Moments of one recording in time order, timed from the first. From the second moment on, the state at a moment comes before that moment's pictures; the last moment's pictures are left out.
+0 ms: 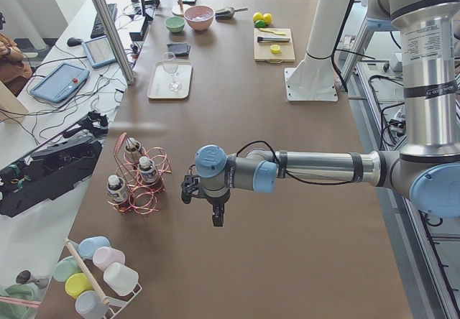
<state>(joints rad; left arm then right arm) -1.43 -1.41 -1.71 -1.69 -2.37 -0.15 1.57 -1.63 1.61 -1.51 2.30 0.11</state>
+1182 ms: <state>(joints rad) -1.45 -1.48 -1.71 -1.69 -2.37 -0.49 1.57 -1.63 1.62 -1.51 2.30 0.10</state>
